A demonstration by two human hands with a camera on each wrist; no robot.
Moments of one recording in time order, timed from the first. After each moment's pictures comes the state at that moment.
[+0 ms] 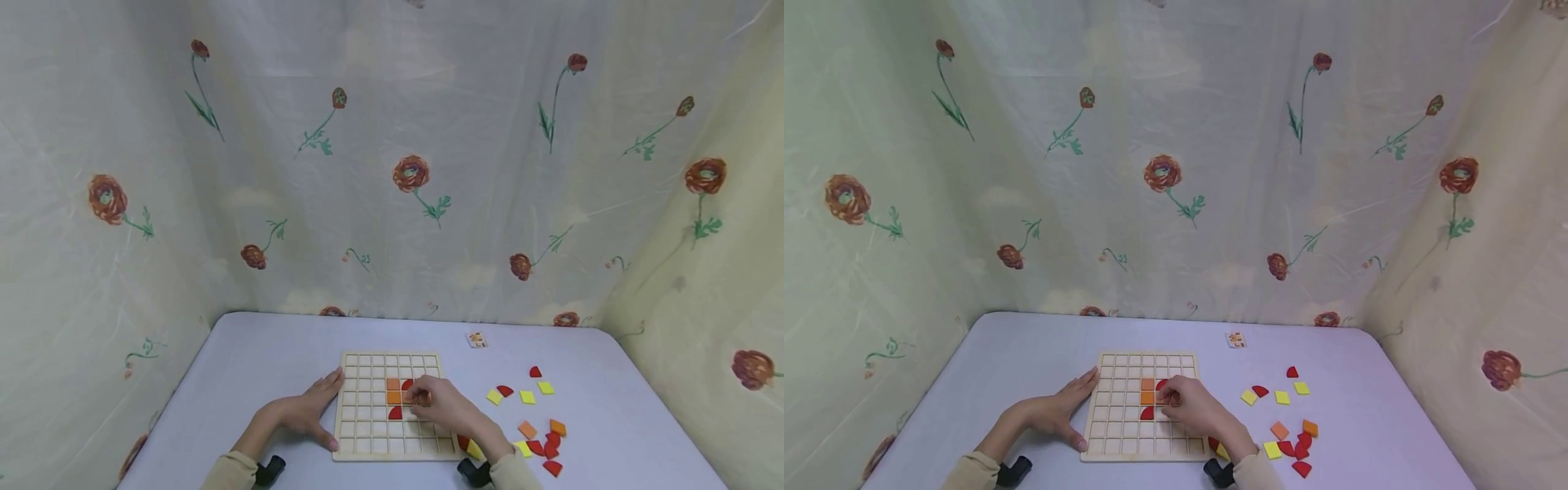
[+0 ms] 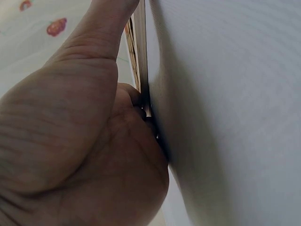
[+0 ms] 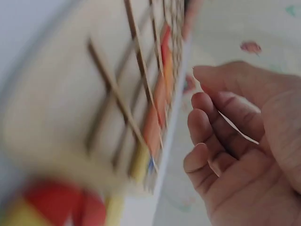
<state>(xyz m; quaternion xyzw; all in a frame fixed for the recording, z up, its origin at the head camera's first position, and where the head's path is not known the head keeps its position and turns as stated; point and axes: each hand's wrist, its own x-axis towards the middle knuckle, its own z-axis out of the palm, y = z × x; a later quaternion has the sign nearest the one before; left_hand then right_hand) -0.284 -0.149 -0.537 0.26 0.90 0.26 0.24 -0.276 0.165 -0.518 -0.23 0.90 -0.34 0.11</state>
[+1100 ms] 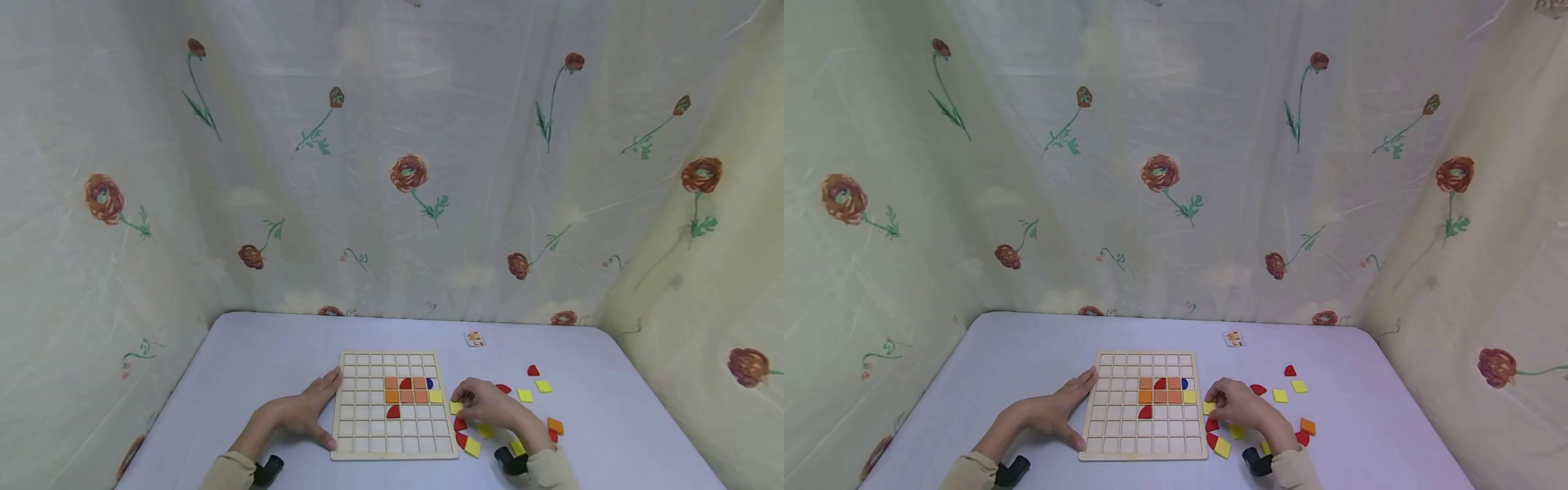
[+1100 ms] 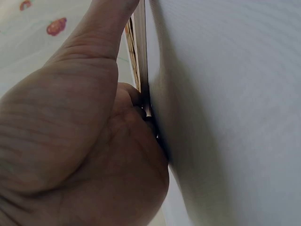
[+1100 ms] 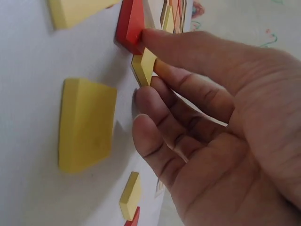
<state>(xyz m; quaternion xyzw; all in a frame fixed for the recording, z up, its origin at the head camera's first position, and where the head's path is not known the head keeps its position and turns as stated) -0.286 -0.151 -0.541 0.27 0.90 0.26 0.23 -0.283 0.243 -0.525 -0.11 0.92 -0.33 0.18</state>
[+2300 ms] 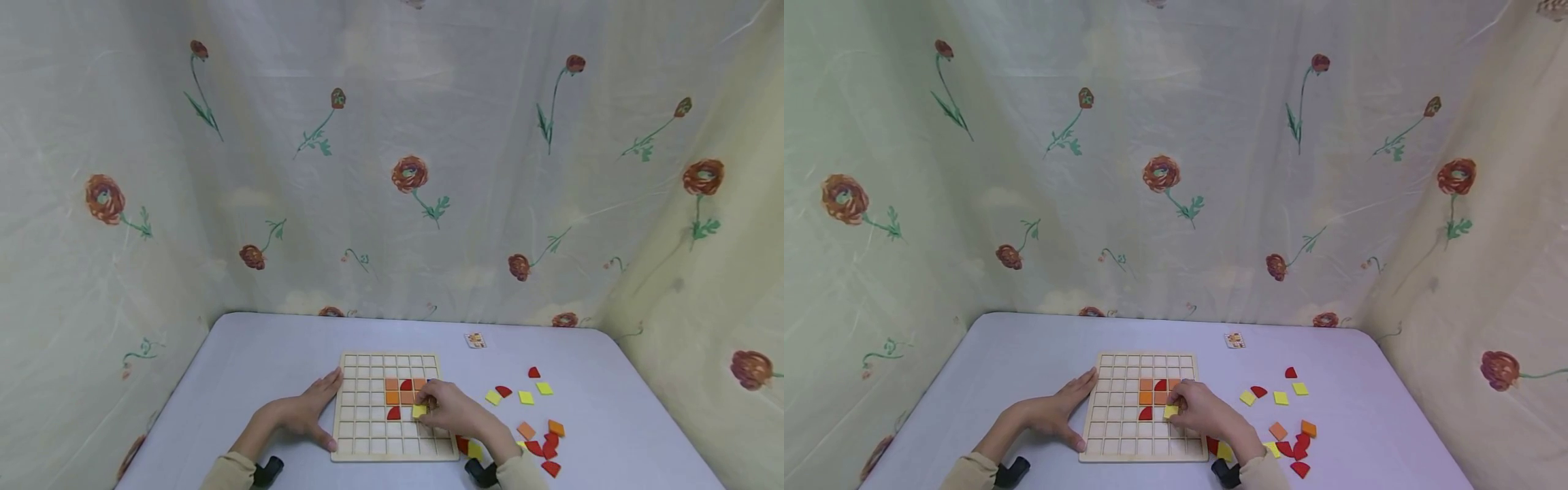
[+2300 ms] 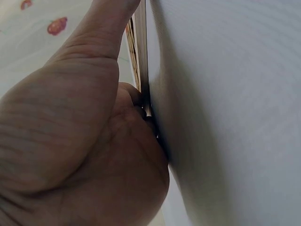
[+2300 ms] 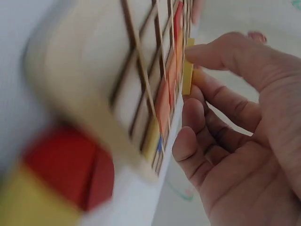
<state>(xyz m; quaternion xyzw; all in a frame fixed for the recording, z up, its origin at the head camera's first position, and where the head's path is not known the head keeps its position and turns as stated) -0.289 -0.151 -0.542 0.26 0.90 0.26 0.23 -0.276 0.183 -0.519 -0.25 0.91 -0.31 0.12</state>
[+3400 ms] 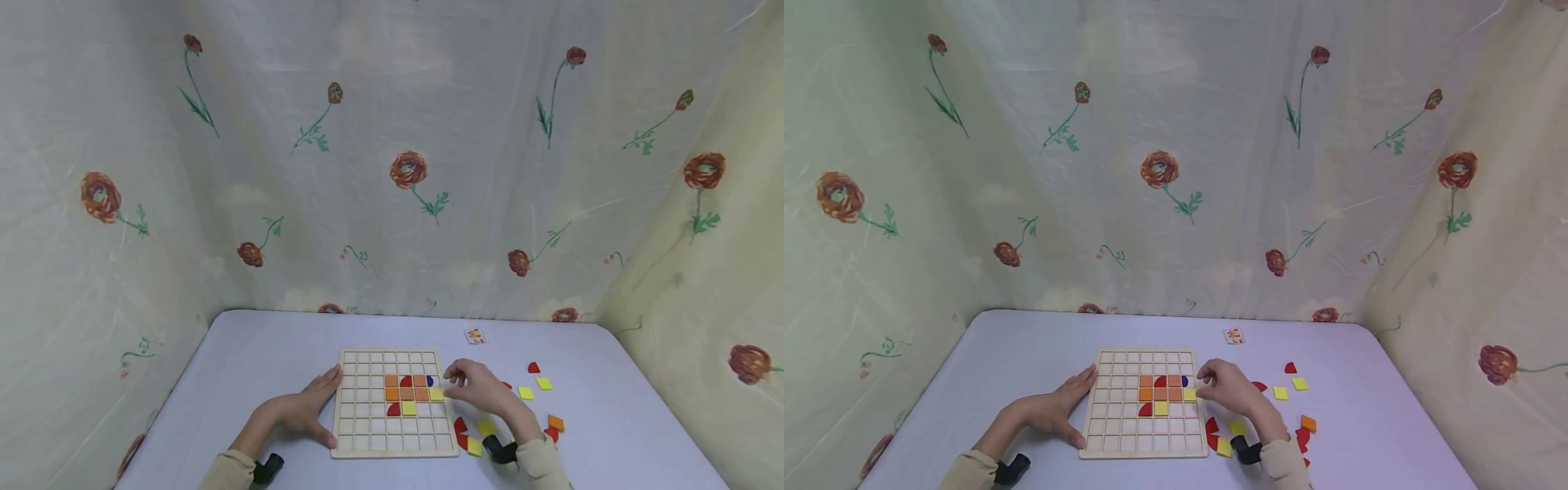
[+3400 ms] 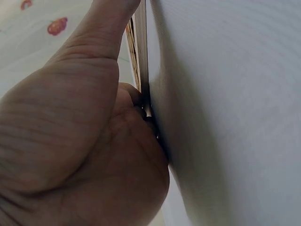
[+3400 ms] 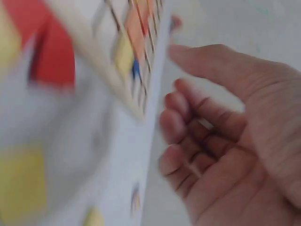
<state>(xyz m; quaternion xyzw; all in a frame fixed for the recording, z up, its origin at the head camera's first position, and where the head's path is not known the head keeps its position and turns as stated) -0.288 -0.152 -0.542 0.26 0.90 0.25 0.23 -0.291 0.222 -0.509 -0.11 0.93 -0.33 0.09</state>
